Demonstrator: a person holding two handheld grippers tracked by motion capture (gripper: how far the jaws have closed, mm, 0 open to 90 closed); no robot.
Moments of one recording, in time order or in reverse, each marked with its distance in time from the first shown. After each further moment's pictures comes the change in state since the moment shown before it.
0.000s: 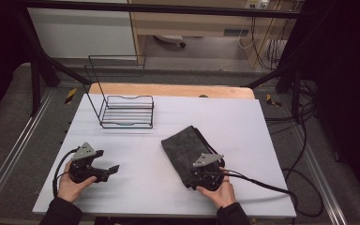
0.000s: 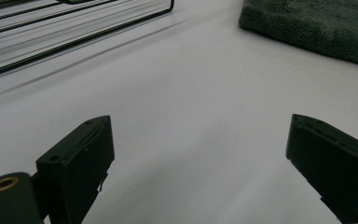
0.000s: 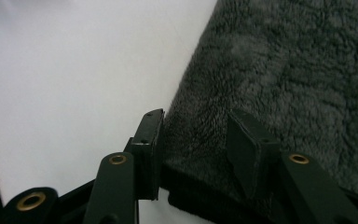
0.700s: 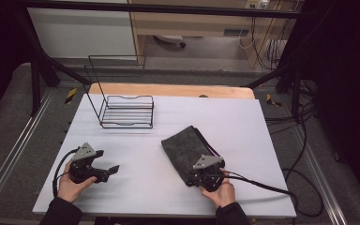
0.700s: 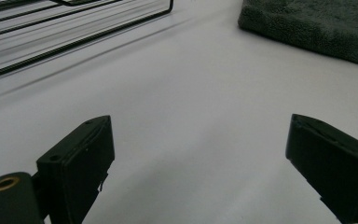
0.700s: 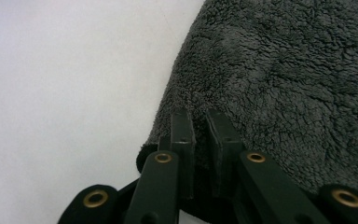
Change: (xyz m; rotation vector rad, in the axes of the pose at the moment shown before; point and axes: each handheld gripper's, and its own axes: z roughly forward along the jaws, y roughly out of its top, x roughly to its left) left arm -0.001 0.000 -0.001 -0.005 0.000 -0.001; right arm -0.002 -0.002 0.002 0.004 -0.041 -0.048
